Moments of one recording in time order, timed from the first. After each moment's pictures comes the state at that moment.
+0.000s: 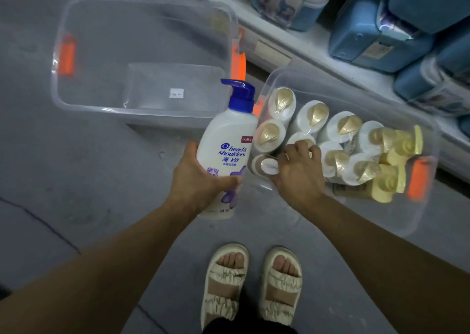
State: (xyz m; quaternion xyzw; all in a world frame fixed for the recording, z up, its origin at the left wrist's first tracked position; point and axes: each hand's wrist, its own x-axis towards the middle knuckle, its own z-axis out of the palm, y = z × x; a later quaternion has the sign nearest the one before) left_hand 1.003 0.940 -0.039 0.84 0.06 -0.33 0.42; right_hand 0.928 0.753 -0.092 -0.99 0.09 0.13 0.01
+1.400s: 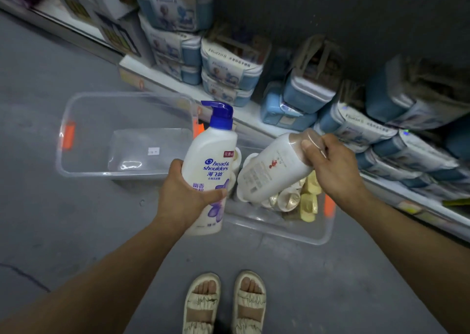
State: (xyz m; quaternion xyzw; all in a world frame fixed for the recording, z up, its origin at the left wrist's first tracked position) left_hand 1.011 0.875 0.119 0.84 0.02 -0.30 0.45; right_hand 0.920 0.639 0.139 -0.87 0.35 -0.06 0.35
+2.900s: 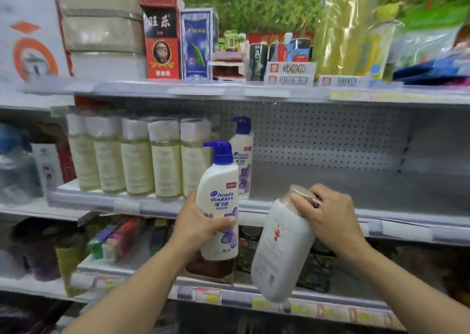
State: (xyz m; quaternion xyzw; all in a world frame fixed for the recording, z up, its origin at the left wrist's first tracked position) left_hand 1.118 0.748 0.756 0.69 -0.34 -0.14 0.62; right_hand 0.920 0.601 0.795 -0.84 0.28 -0.44 0.14
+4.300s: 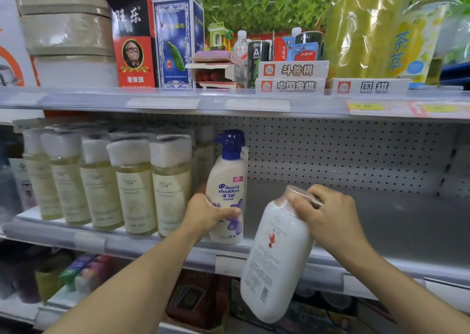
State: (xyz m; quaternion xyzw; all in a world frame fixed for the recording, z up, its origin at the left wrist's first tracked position) left_hand 1.192 0.600 0.782 0.73 -0.32 -0.15 0.58; right_hand 0.979 0.498 0.823 -0.82 0.26 -0.45 0.24
